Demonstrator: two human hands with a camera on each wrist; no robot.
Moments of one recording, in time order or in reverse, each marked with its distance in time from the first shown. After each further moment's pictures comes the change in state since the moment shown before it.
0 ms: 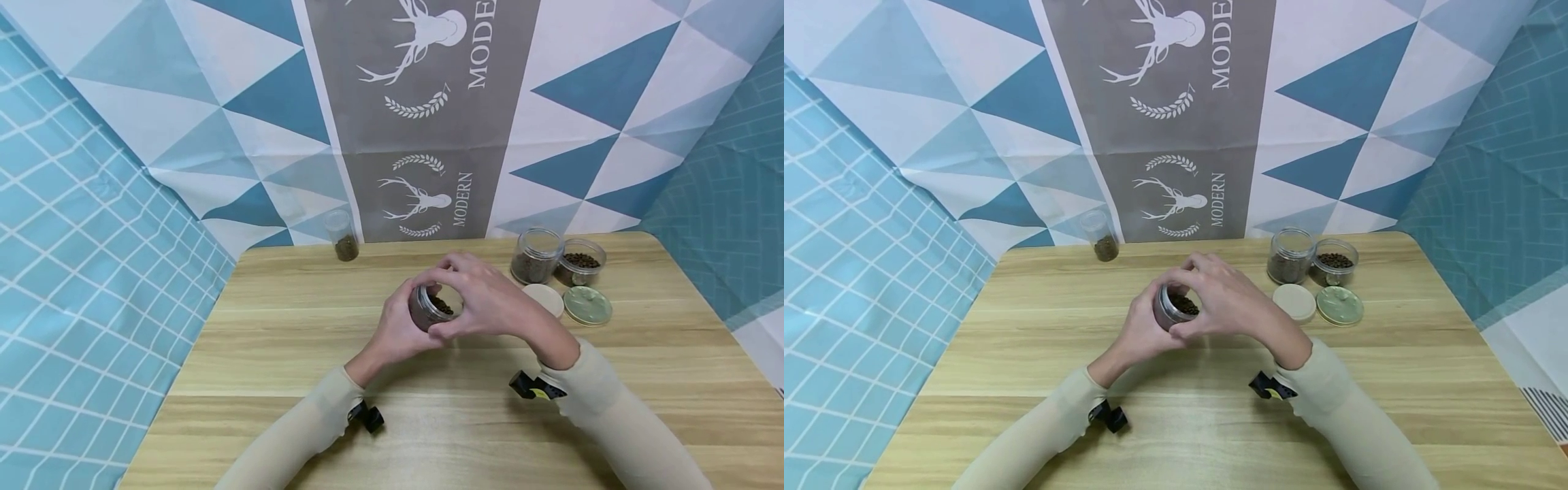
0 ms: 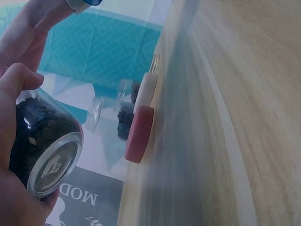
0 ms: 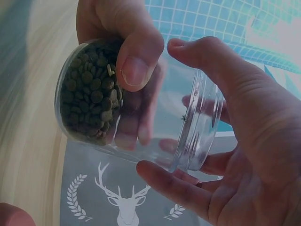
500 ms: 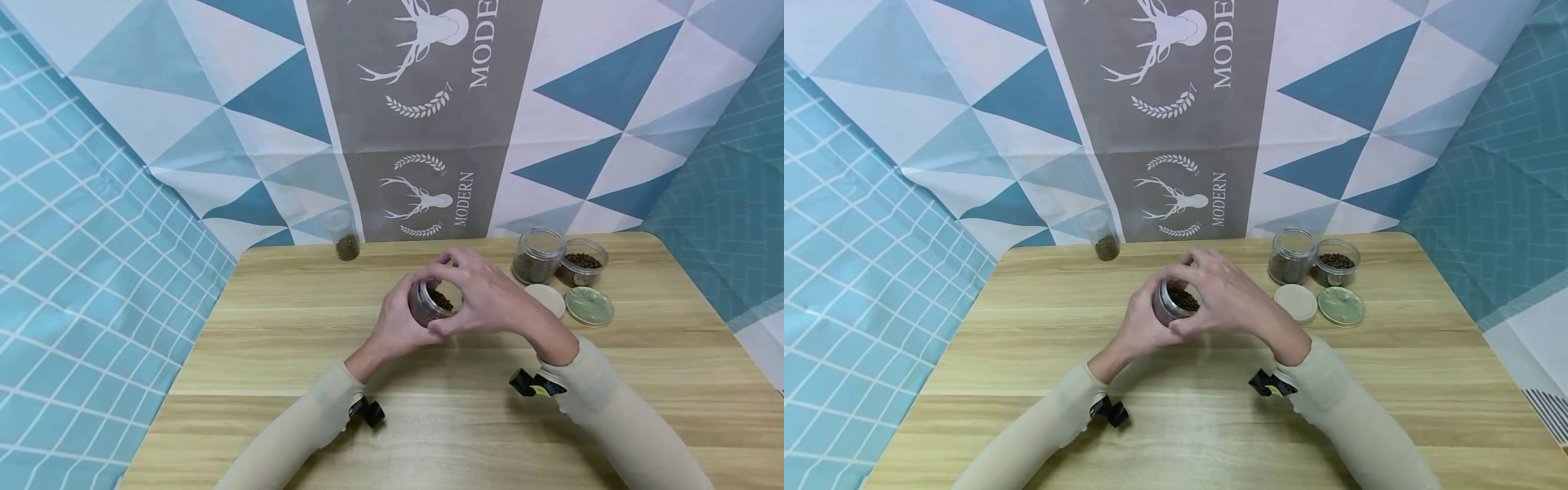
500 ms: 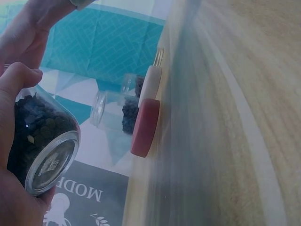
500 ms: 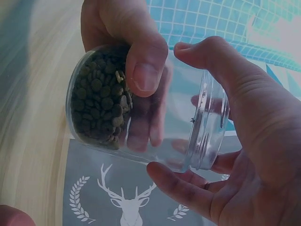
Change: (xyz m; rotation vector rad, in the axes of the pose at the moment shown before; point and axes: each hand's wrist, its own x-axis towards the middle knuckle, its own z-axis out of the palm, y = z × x) left_hand 0.007 0.001 -0.003 0.046 0.031 -0.005; right_hand 0.005 0.003 0.000 0.009 0.037 -0.022
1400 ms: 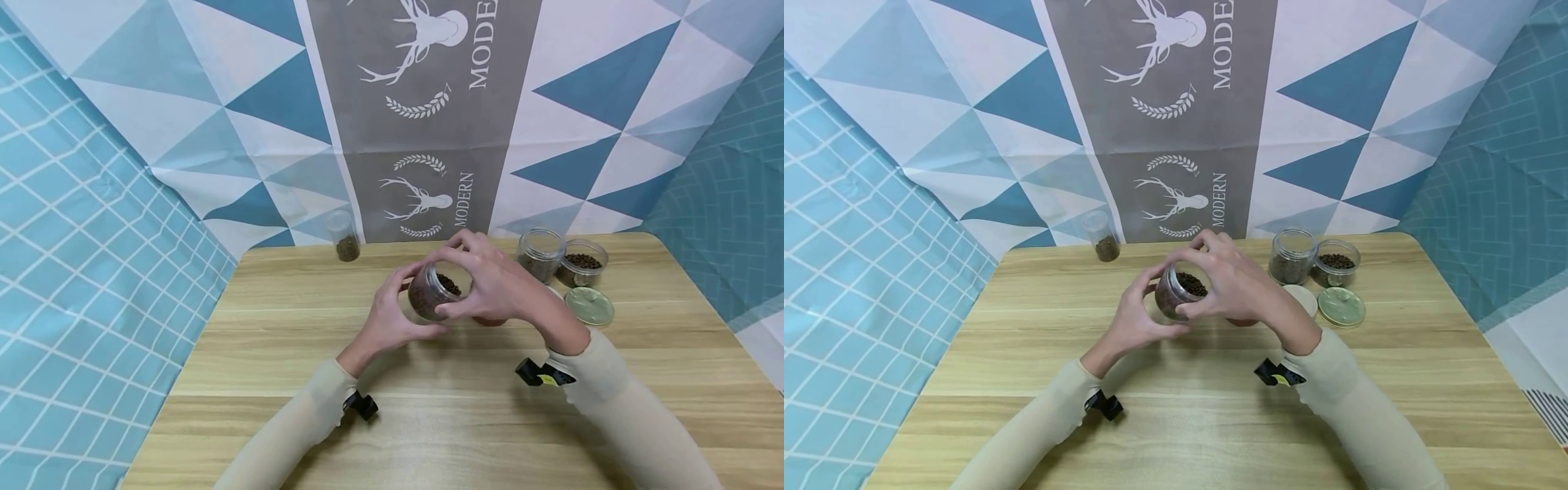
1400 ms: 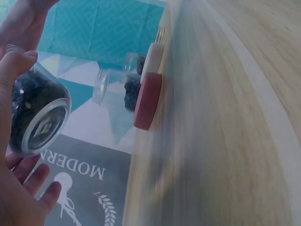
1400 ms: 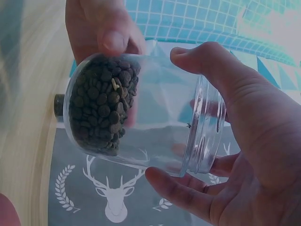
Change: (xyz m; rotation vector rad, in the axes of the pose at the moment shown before) left_hand 0.004 -0.009 -0.015 0.014 -0.016 0.049; right_hand 0.003 0.007 -0.019 -0.009 0.048 0.001
